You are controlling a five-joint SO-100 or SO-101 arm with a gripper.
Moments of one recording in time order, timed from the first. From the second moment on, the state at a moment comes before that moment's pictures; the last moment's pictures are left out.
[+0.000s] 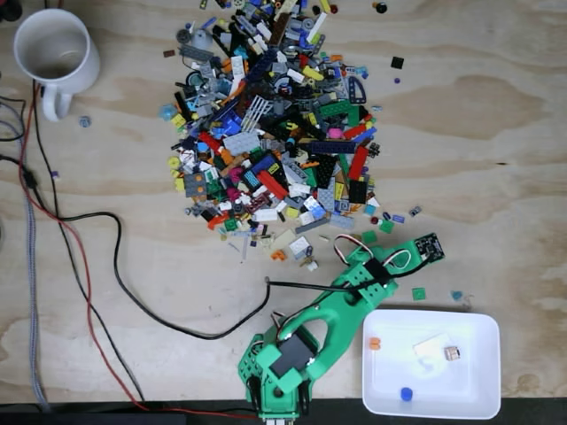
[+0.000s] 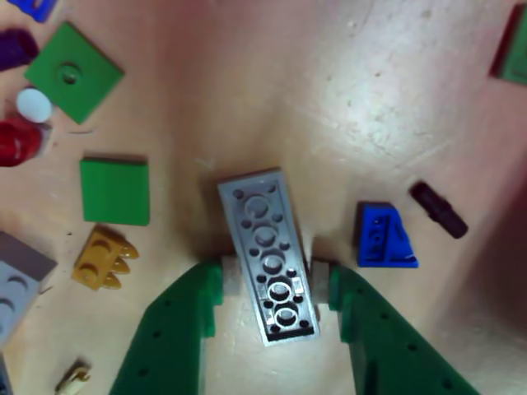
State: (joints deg) arm 46.9 105.8 138.5 43.9 -62.8
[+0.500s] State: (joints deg) arm 42.7 104.2 135.7 46.4 -62.0
